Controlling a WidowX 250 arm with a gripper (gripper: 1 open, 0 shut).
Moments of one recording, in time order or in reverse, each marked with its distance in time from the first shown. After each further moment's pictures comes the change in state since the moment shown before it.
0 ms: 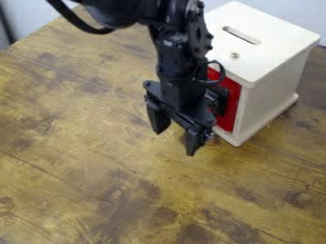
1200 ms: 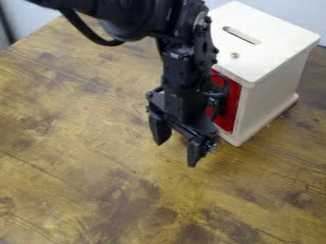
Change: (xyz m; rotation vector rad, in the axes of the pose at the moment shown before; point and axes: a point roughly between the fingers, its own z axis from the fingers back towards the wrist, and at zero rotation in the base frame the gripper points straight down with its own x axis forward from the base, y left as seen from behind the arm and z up) arm -0.007 0.003 -0.005 0.002 0.048 0.046
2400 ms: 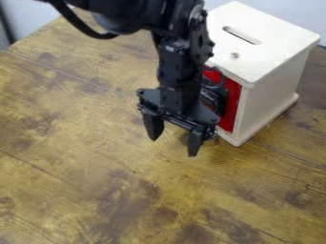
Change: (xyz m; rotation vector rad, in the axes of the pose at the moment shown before) arm 0.006 -0.001 0.008 0.025 -0.037 0.196
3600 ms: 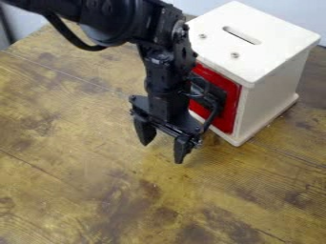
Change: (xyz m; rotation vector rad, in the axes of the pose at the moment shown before) arm -0.003 0.017 -0.019 -0.010 0.004 -0.096
